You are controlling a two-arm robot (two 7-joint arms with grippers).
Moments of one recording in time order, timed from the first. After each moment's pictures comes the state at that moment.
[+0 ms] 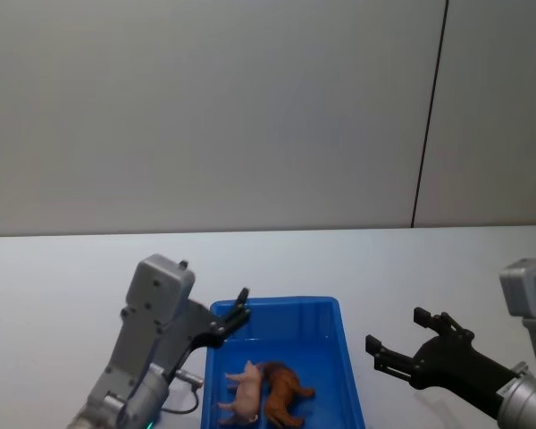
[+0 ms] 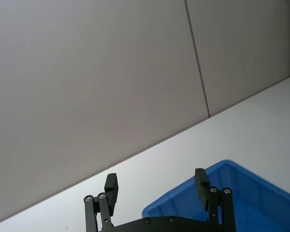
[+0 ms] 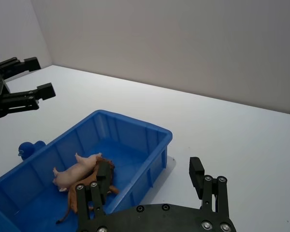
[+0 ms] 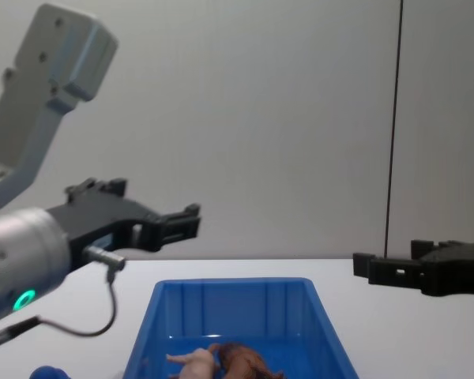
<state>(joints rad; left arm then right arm) -0.19 0.43 0.43 -1.68 -0.21 0.07 0.06 0.10 0.35 -0.24 -1.67 0.37 0.25 0.38</state>
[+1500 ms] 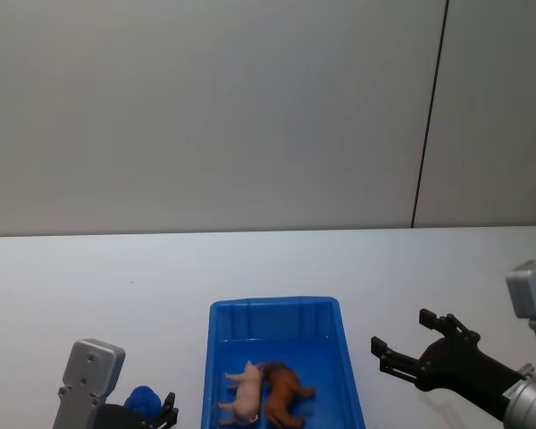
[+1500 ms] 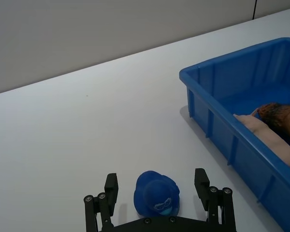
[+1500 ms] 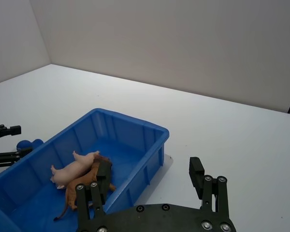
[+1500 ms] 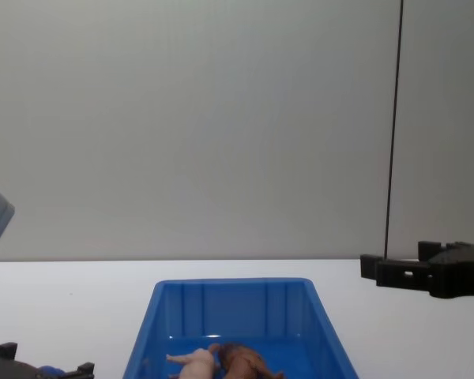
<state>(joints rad) -0.02 0.52 0.38 -1.65 -0.40 0.21 0.16 0.09 0.36 -0.23 -1.68 0.38 0.25 0.38</state>
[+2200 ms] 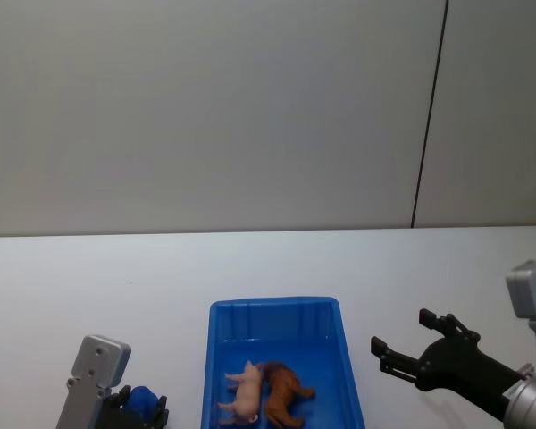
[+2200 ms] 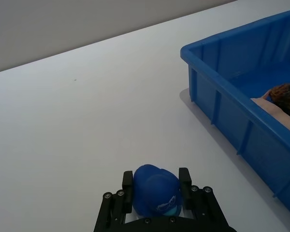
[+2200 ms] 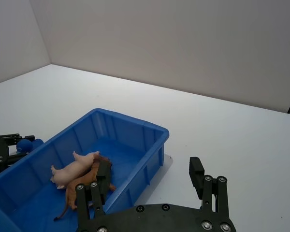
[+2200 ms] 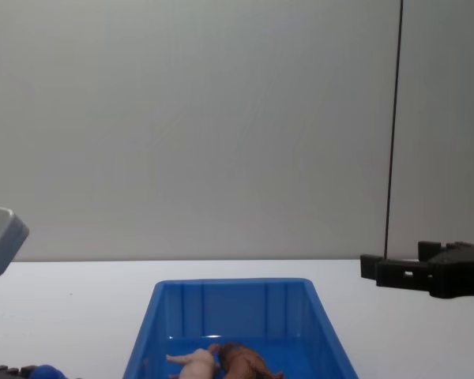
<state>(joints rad) -0.07 0.49 0.36 -1.56 -0.38 0.27 0.07 0.09 0.36 -0.23 -1.68 0.38 0.25 0.38</state>
